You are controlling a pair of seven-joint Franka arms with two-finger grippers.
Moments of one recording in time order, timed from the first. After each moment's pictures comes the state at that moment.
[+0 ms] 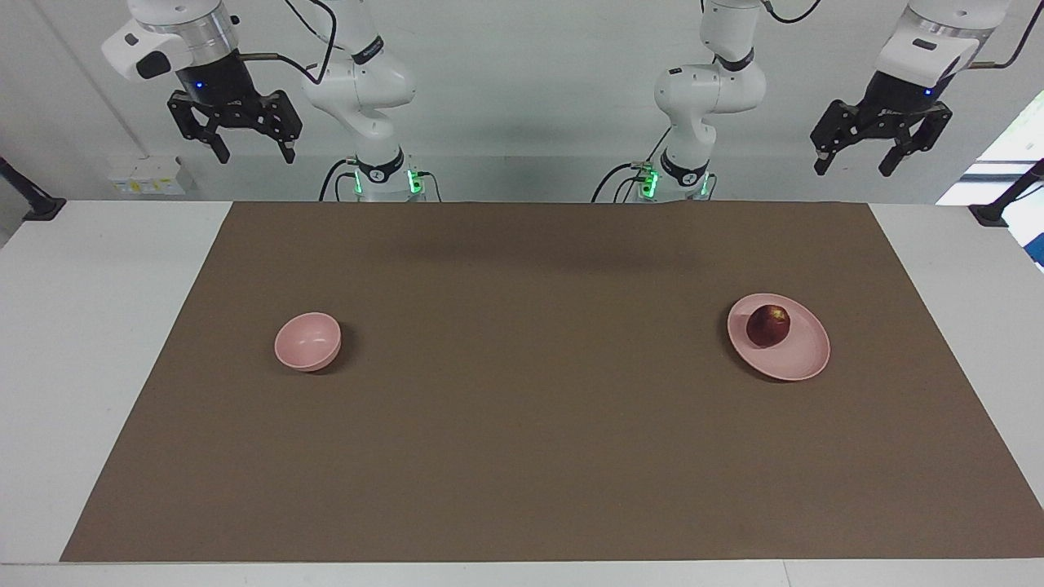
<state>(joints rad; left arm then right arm) 0.00 -0.12 -0.02 -1.57 0.00 1.52 0.06 0.09 -0.14 -0.10 -1.57 -0.02 1.41 -0.02</state>
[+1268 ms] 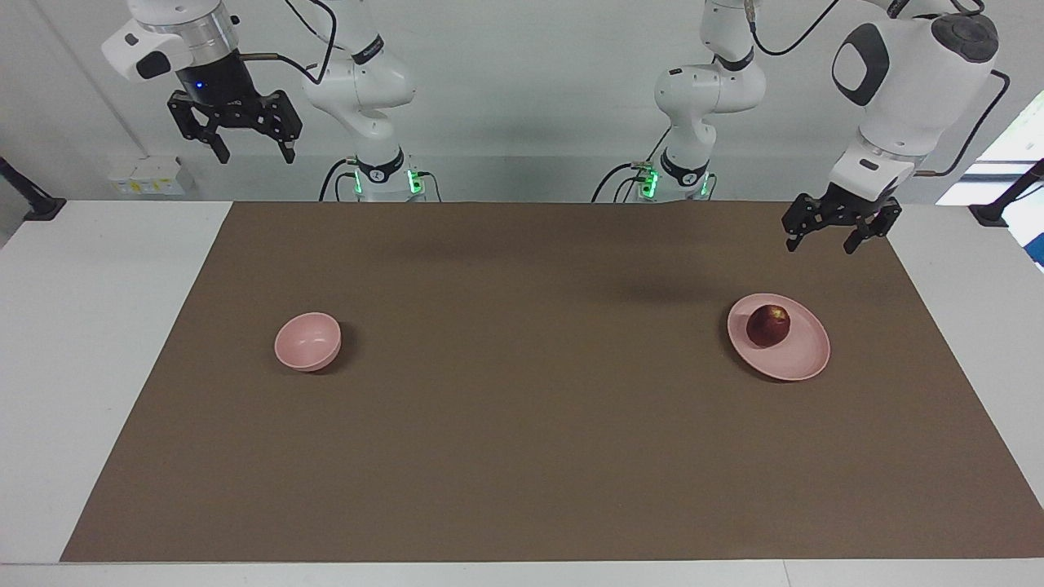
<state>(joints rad) 0.02 -0.12 -0.03 -1.93 0.00 1.88 0.12 0.09 -0.14 -0.10 -1.57 -0.02 1.41 -0.02</state>
